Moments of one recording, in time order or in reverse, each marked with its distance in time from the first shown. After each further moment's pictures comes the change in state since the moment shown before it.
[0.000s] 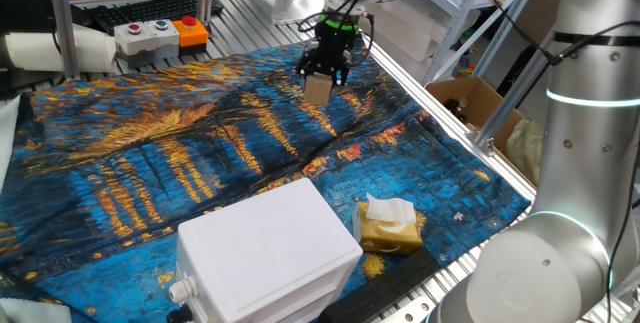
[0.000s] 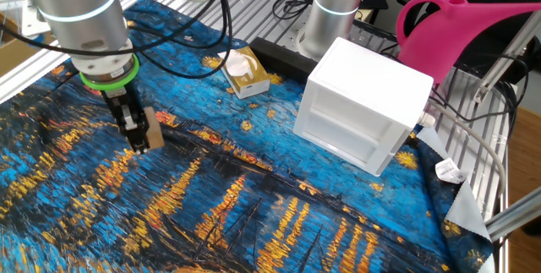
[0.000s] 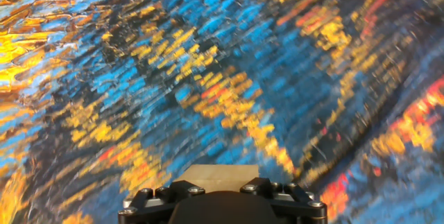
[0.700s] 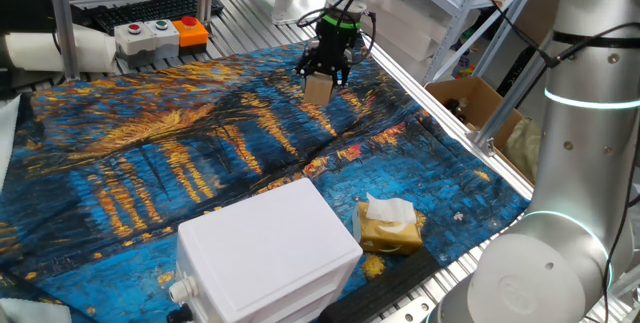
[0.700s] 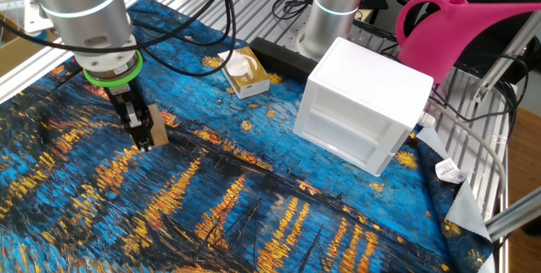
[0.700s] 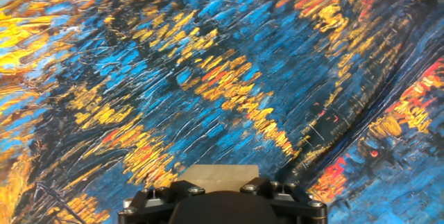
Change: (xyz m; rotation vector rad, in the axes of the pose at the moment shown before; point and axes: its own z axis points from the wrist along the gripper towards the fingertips) arm 0.004 0.003 -0.002 0.000 -0.003 0.007
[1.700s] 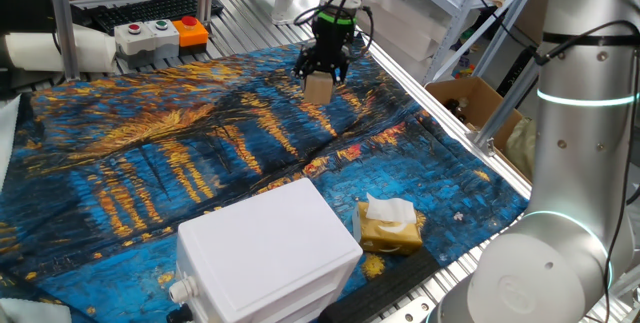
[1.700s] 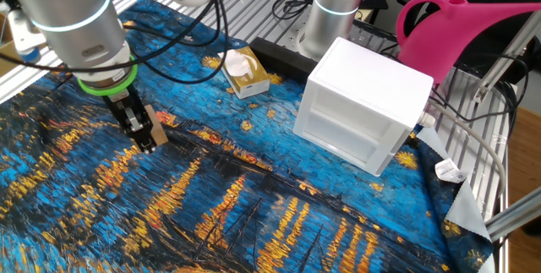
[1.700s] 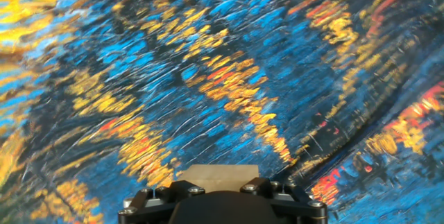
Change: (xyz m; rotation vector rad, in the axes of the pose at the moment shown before) arm -0.001 0.001 0.000 0.048 0.036 -0.174
